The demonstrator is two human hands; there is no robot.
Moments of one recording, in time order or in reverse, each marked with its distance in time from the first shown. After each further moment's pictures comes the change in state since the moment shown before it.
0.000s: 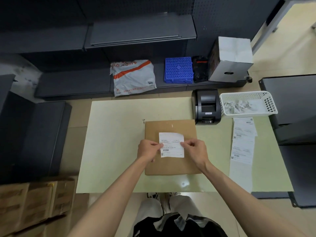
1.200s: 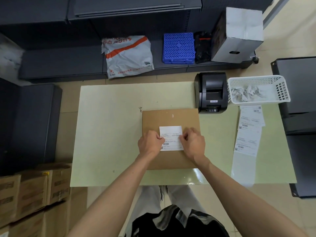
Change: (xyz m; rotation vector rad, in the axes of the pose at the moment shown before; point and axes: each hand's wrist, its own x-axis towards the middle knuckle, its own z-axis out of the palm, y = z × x) left_hand 0.033 -0.006 0.028 0.610 0.112 0.135; right_hand 0.036 0.034 0.030 -0.649 0.091 -0.216
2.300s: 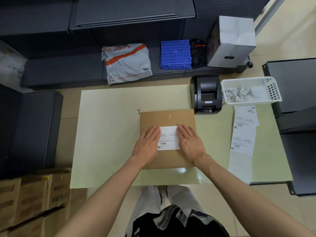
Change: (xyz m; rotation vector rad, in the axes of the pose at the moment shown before) left_hand -0.011 -0.030 -0.003 0.717 -0.044 0.638; right_hand -0.017 0.001 -0.027 -0.675 -0.234 -0.509
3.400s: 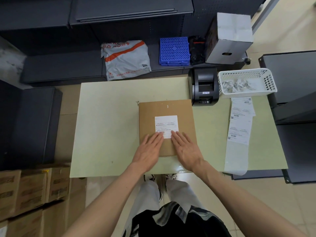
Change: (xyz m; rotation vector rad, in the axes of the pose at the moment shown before) left_hand -0.052 0.031 0.036 -0.013 0.022 0.073; right_hand -0.052 -0.028 0.032 -0.011 -0.020 -0.086
